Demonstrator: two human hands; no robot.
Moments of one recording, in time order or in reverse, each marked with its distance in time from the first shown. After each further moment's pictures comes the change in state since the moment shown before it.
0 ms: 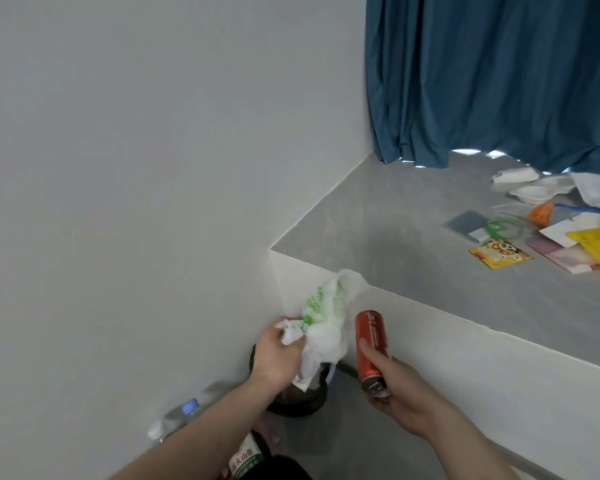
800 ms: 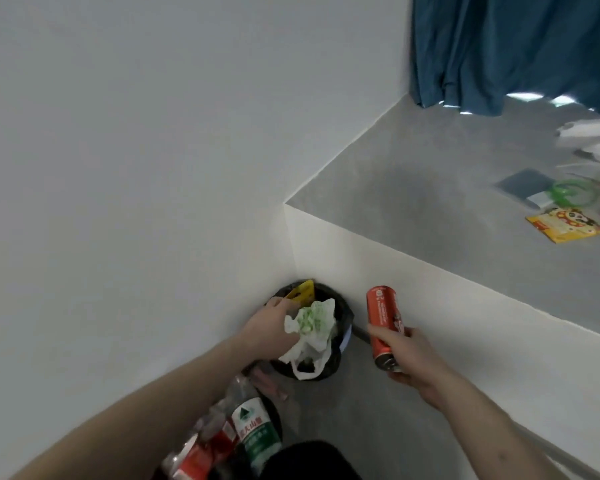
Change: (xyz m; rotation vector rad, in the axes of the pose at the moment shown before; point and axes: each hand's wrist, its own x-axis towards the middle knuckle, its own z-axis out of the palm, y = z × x) left_hand 0.065 -0.088 -0.038 0.835 -0.461 -0.019; right_hand 0.080 0.019 0.006 -0.332 0.190 0.012
